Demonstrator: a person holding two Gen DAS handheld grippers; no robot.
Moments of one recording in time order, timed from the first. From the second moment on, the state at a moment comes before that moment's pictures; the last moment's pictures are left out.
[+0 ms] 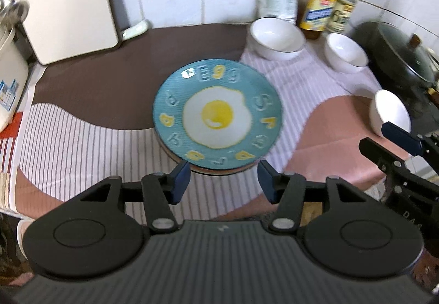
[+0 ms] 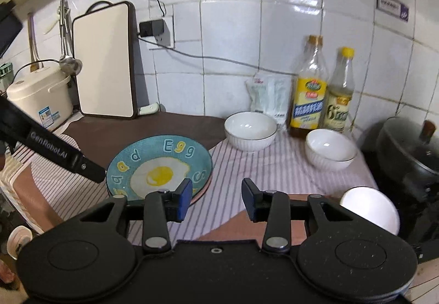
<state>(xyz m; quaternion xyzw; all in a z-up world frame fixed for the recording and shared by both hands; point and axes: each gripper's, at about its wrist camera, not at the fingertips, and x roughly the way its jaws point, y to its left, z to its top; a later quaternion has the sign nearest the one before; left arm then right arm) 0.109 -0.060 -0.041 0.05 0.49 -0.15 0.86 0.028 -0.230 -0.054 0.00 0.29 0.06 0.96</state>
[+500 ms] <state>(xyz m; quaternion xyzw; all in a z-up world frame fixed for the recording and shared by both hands) 0.068 -0.123 -0.013 0.10 0.47 -0.21 0.85 -0.033 -0.276 -0.040 -0.03 0.26 0.01 0.96</state>
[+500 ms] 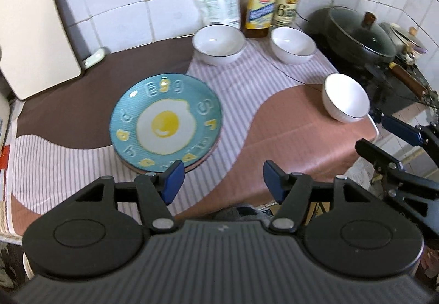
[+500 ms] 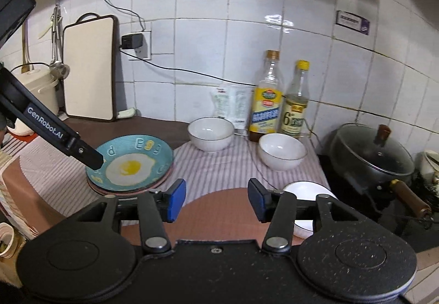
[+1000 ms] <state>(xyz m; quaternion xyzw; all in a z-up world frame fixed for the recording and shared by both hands) 0.079 -0.193 -0.054 0.09 0.47 -0.25 0.84 -0.033 -0.328 -0.089 0.03 0.26 -0.03 0.96</state>
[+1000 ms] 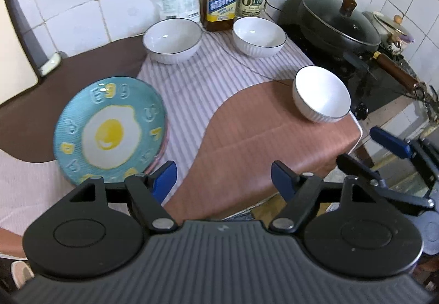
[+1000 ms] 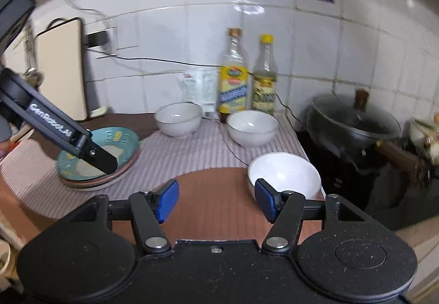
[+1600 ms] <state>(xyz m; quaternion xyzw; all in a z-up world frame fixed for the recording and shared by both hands) 0.125 -0.285 -0.116 0.03 0.44 -0.33 0.84 0.023 -0.386 -0.191 0.06 0.27 -0.13 0.95</state>
